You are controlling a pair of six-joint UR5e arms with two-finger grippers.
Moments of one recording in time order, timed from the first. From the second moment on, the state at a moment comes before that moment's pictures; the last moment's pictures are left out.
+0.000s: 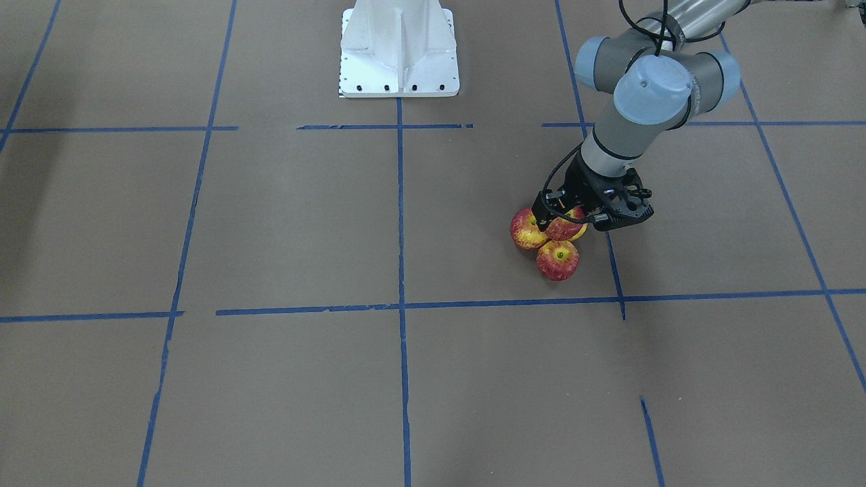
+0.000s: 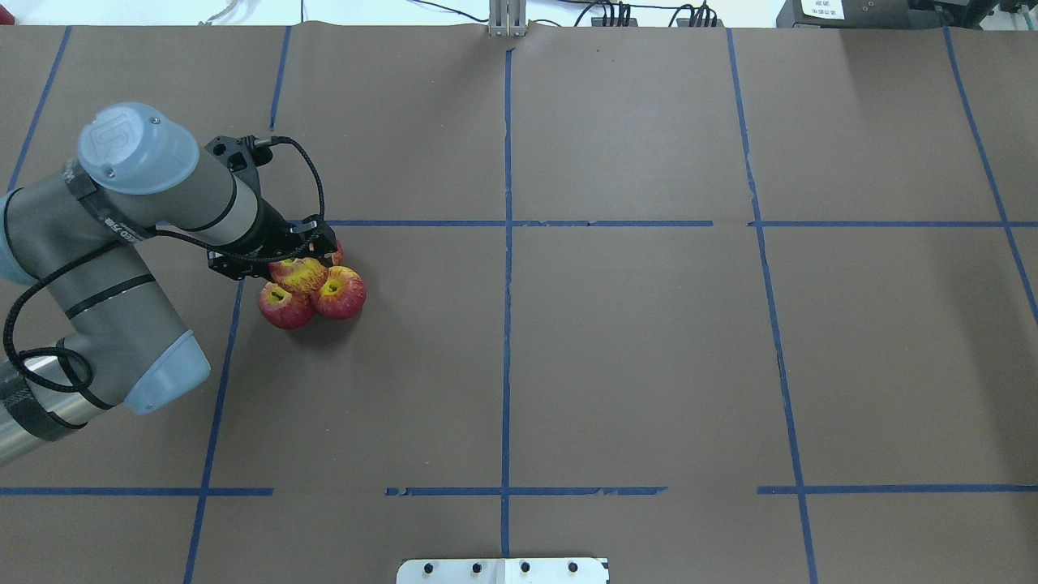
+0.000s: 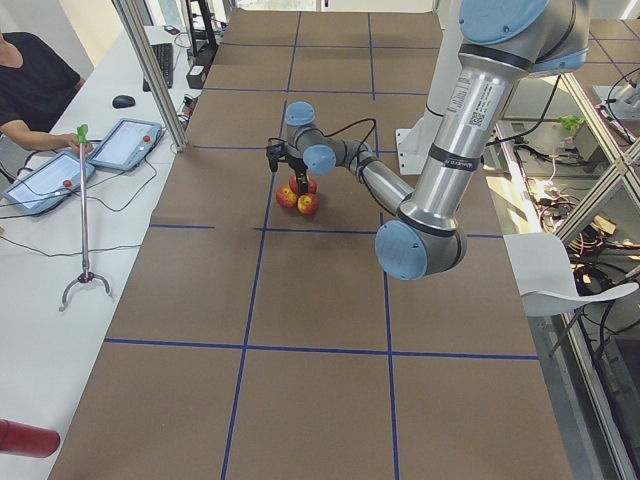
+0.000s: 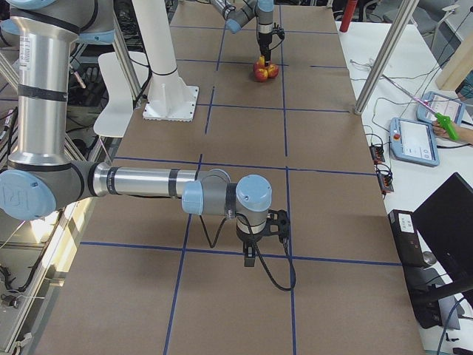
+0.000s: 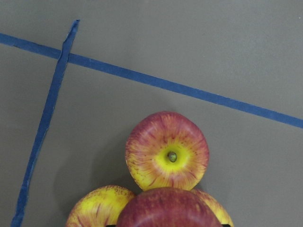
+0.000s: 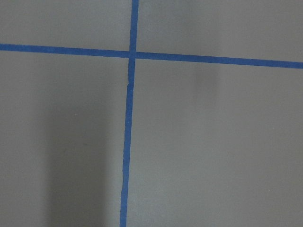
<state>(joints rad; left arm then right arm) -0.74 -1.96 -1.74 -1.81 -2.05 -1.33 1.59 -1.71 1.71 -1.59 2.29 -0.06</state>
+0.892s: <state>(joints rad) -0.85 -1.95 -1.89 -1.67 -2.05 -1.21 1.59 -1.71 1.71 -1.59 2.29 -0.06</state>
